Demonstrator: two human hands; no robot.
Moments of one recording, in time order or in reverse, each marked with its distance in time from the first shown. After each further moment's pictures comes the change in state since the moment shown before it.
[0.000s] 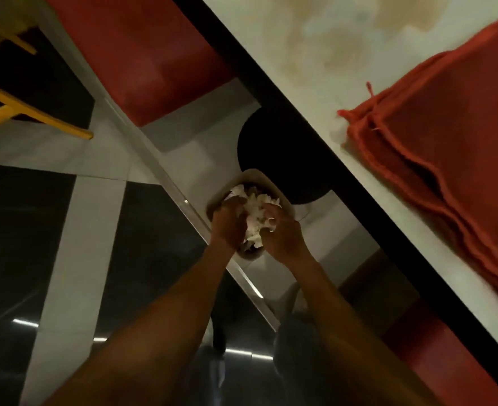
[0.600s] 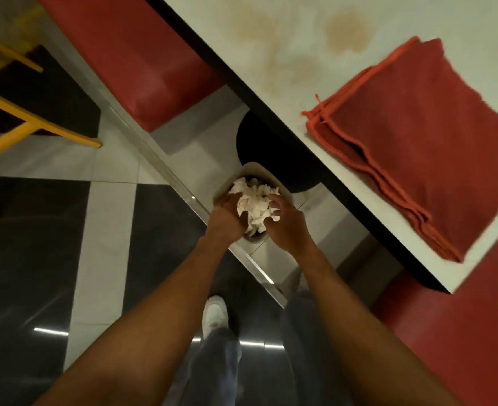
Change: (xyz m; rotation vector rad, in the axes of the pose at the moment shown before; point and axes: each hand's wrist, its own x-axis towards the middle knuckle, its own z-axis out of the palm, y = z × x) left_hand -0.046 0.008 -0.055 0.135 -0.196 0.076; right_hand -0.047 -0.014 -0.007 0.012 0.074 0.008
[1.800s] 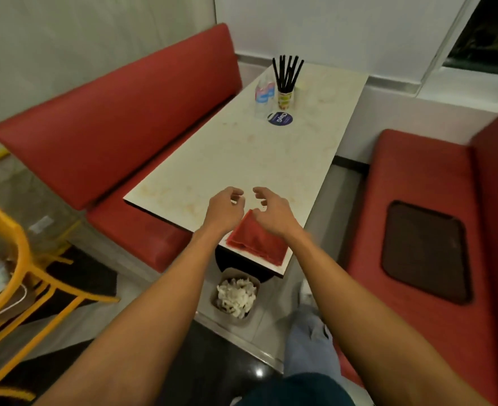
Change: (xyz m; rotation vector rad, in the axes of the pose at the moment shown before) left_hand -0.201 0.351 -0.308 -0.157 0.205 0.457; right_hand -0.256 -0.205 -0.281 0.205 0.485 -0.285
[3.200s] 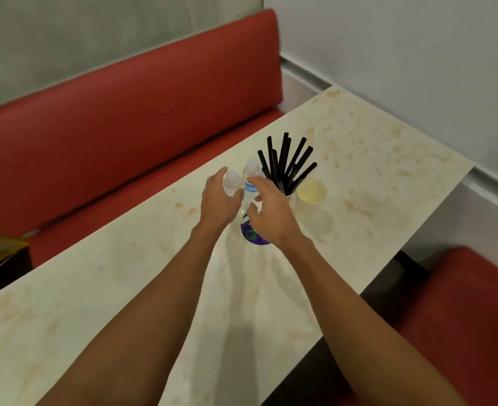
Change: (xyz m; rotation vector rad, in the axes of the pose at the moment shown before) left_hand 0.608 0.129 0.140 -0.033 0.408 -0.375; right_hand 0.622 0.086 -0.224 0.000 -0.220 -0.370
